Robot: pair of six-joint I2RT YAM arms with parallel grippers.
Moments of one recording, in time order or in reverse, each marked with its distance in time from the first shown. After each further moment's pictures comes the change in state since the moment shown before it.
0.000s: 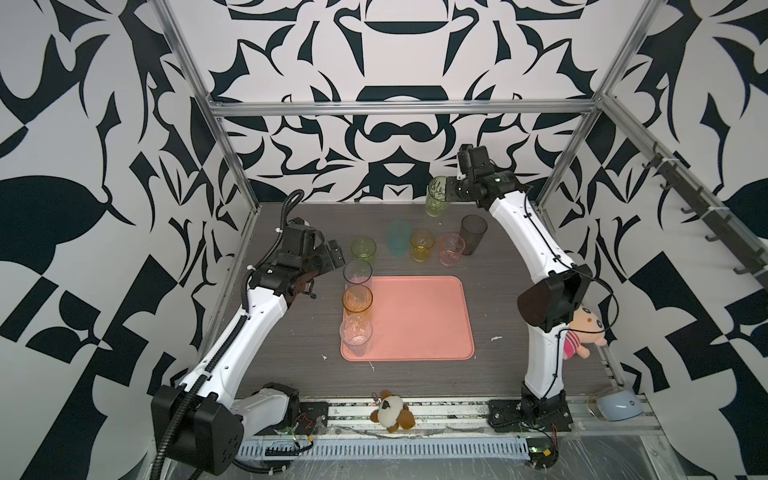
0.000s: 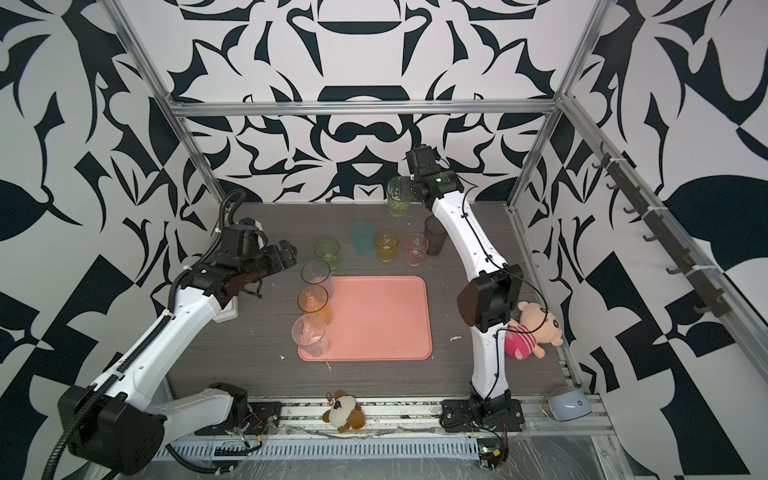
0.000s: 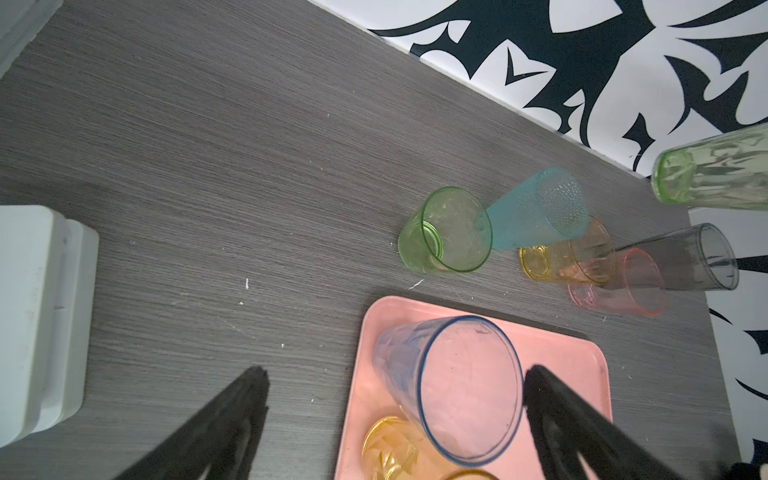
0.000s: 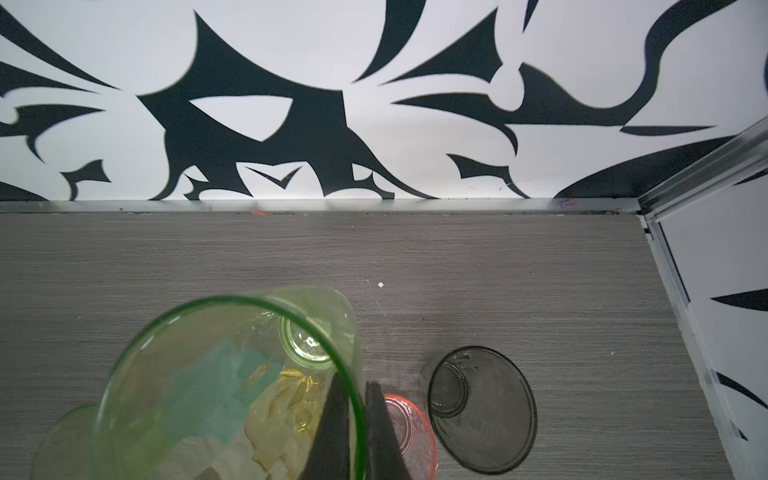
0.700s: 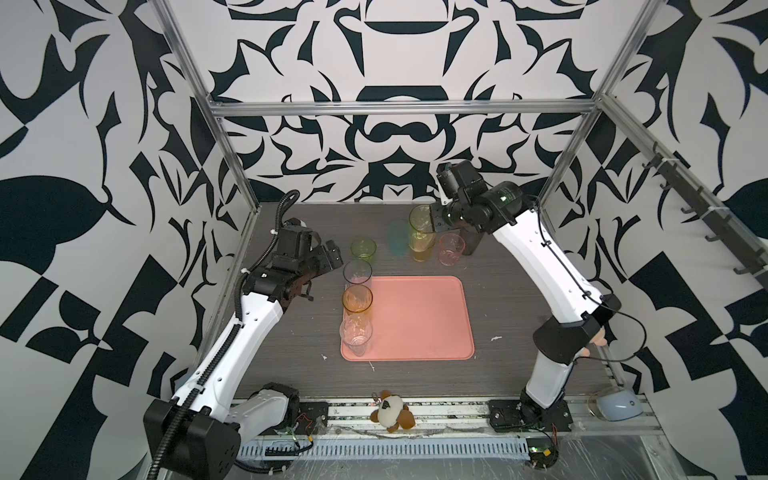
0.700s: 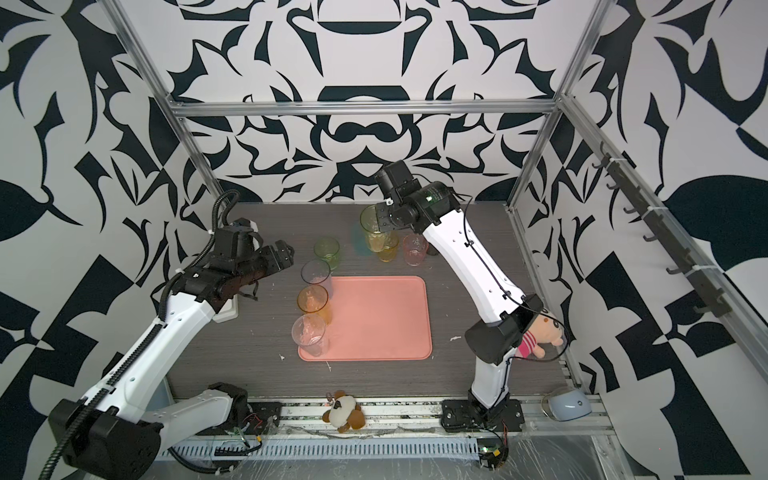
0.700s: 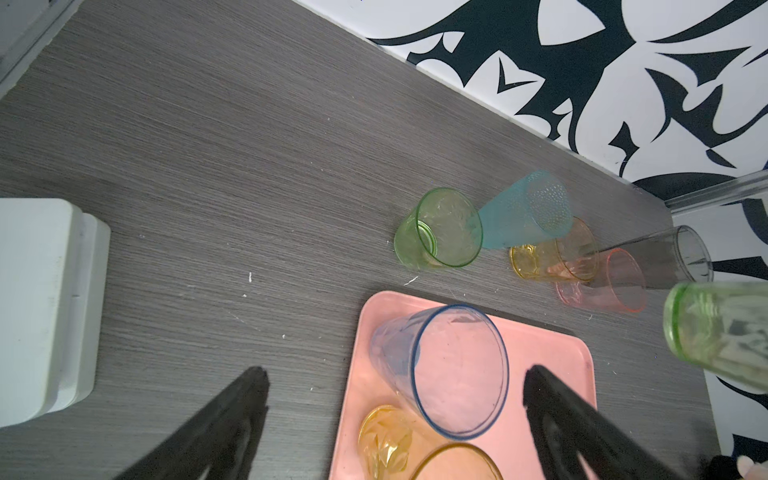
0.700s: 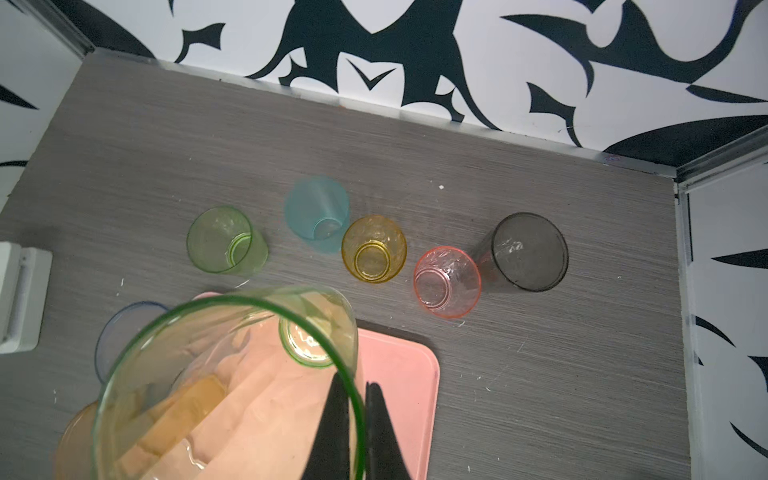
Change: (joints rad) left arm -0.001 -0.048 0.008 -0.037 0.000 -0.013; right arm 0.282 -0.248 -0.121 -0.303 0.053 0.068
